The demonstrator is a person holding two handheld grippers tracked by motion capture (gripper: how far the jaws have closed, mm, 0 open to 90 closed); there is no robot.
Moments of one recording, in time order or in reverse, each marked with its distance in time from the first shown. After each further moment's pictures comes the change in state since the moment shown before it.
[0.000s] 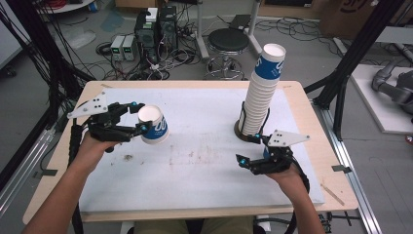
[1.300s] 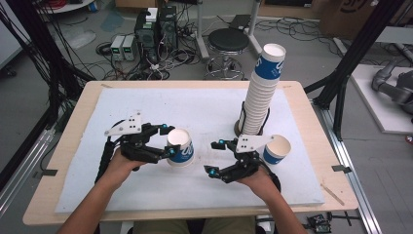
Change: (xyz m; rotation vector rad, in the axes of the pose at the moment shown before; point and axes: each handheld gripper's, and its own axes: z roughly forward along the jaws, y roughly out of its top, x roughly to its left) left arm -0.051 -0.027 0.058 0.044 -0.170 -0.054; right arm 0.039 0.012 0.069 -0.066 0.270 -0.061
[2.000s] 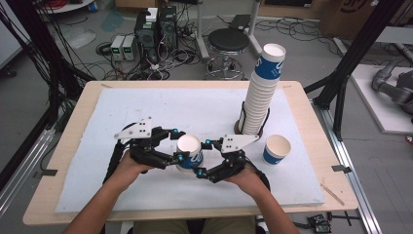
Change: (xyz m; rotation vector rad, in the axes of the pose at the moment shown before) left arm -0.009 0.000 0.018 -0.009 -0.092 0.008; right arm 0.000 0.002 0.032 -0.003 0.056 -0.036
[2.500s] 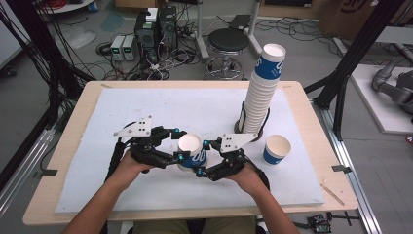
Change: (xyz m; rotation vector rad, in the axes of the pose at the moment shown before) left arm 0.003 0.001 -0.001 -0.020 -0.023 -0.009; right arm -0.002 0.004 -0.001 0.020 0.022 -0.039
